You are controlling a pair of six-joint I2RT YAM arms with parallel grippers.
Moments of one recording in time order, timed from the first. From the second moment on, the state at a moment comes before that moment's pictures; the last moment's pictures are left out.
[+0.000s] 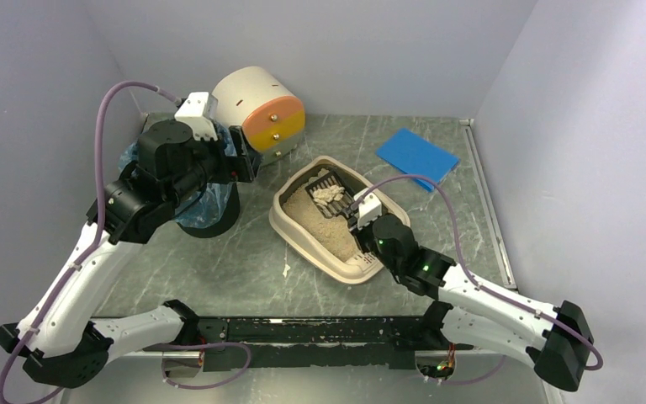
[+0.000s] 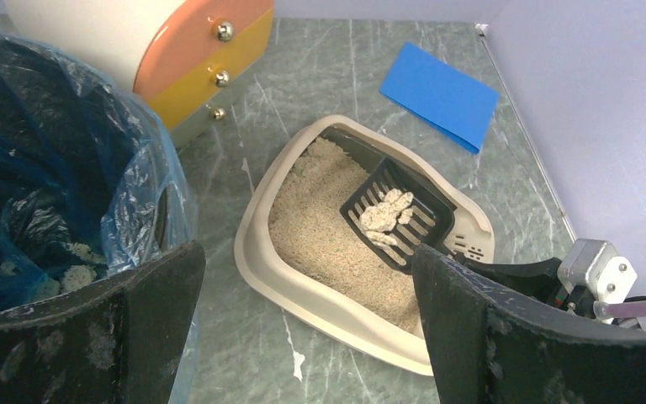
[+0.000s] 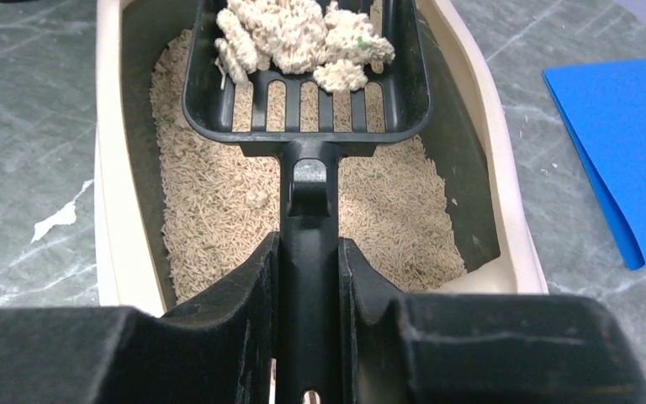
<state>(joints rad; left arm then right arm) -0.63 1.07 1.50 -0.75 -0.19 -0.41 0.91 0.87 0.53 -0.04 0.37 -0.05</state>
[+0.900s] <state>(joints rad) -0.63 1.00 1.54 -0.79 -0.34 -0.37 0.86 0.95 0.66 -0.17 0.29 0.01</state>
